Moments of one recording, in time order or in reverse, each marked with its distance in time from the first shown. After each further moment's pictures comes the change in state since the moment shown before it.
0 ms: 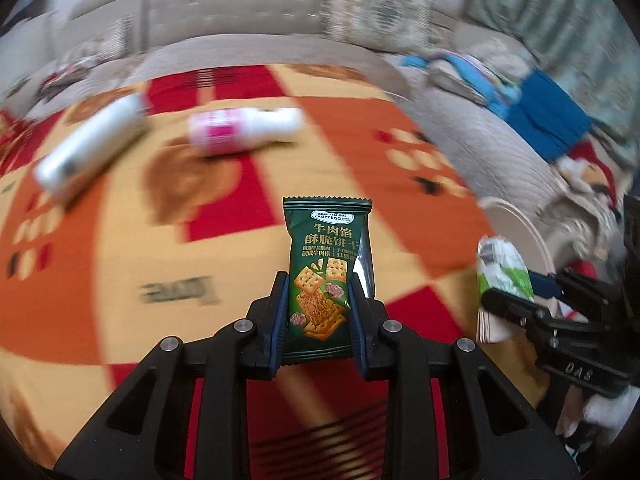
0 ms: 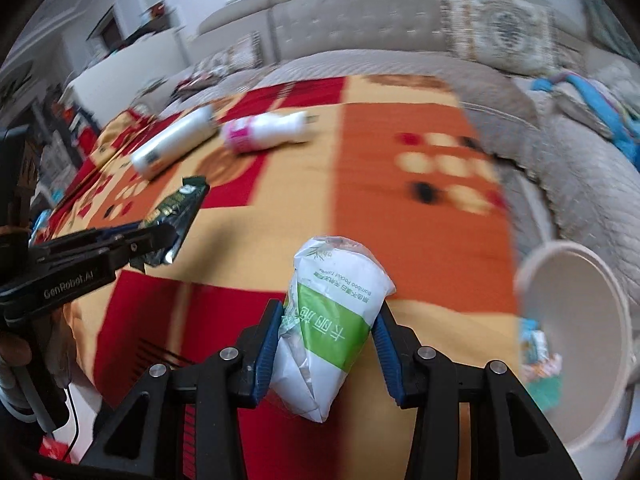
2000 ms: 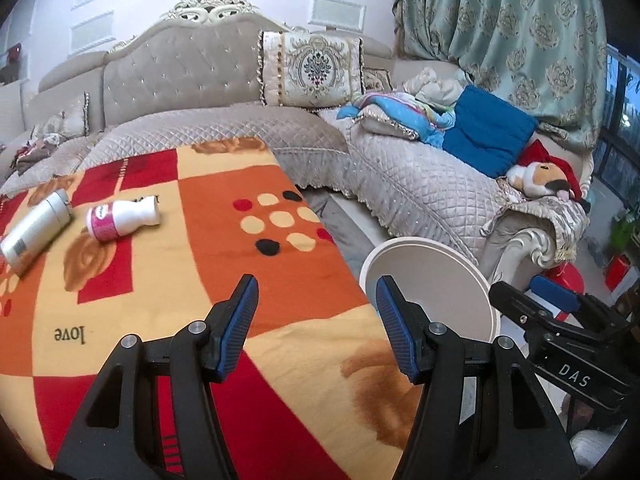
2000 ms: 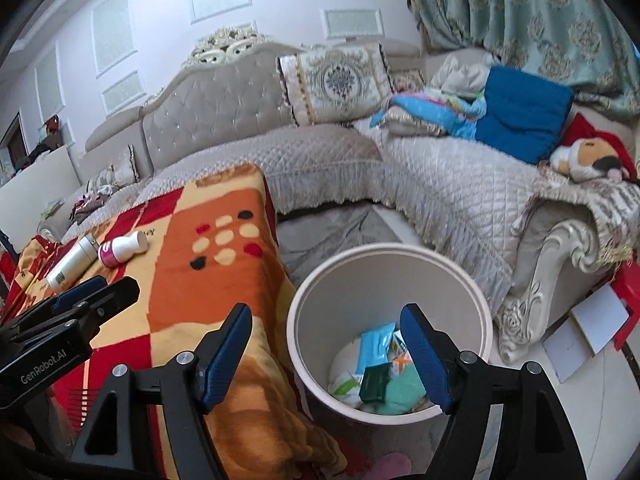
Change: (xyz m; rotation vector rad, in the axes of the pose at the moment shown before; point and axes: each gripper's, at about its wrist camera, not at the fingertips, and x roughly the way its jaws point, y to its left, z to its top) left arm -0.022 -0.148 -0.005 0.122 -0.262 -0.055; right arm -0.121 -0.109 -0.064 0.299 -0.334 -0.350
